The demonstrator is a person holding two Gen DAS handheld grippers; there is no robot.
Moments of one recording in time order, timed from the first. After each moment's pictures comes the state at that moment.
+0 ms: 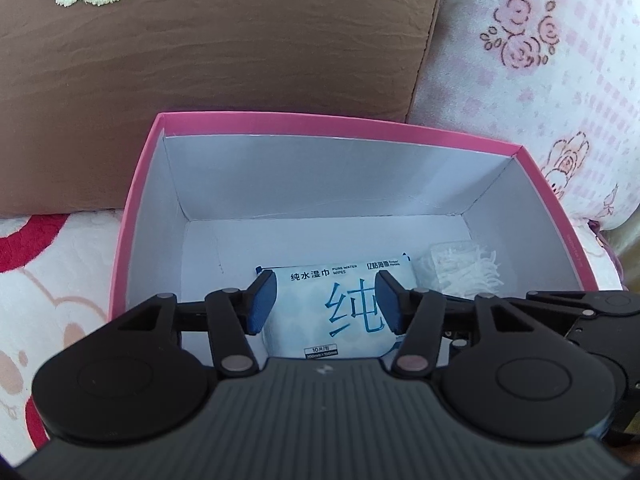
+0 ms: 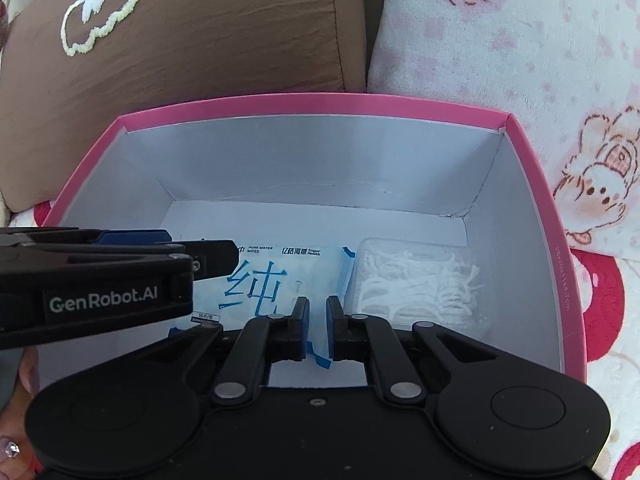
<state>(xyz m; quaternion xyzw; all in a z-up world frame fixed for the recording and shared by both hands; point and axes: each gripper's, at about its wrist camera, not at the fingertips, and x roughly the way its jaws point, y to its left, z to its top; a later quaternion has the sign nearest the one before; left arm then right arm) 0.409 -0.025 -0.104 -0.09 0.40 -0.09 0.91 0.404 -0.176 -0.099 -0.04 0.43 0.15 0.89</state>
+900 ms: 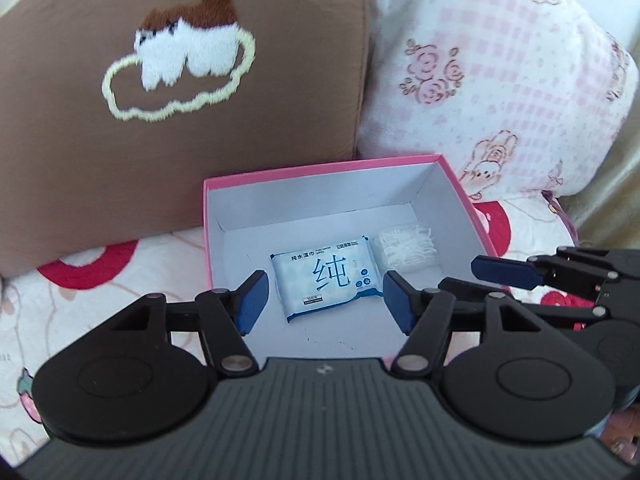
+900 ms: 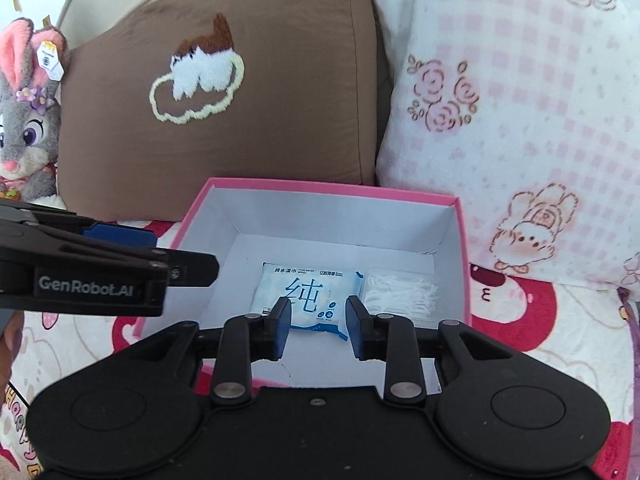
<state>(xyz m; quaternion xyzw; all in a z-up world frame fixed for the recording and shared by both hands) 0.330 -0.017 0.034 -0.02 0.42 -0.12 0.90 0.318 -0.194 0.031 -0.05 0.40 0.18 0.90</state>
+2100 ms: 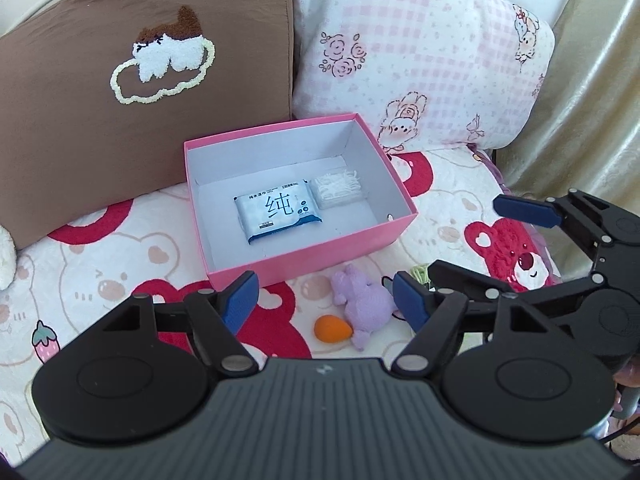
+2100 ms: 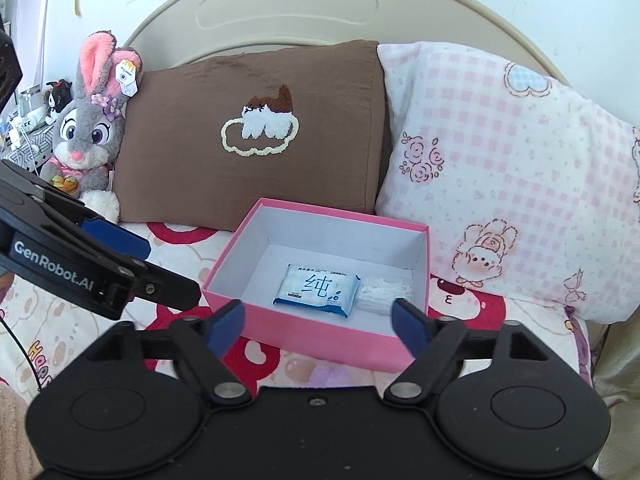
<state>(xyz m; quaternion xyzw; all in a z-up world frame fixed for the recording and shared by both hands) 0.199 -0.021 0.089 -0.01 0.44 -0.17 0.88 0.168 -0.211 0.084 -0.09 0.30 0.19 0.93</state>
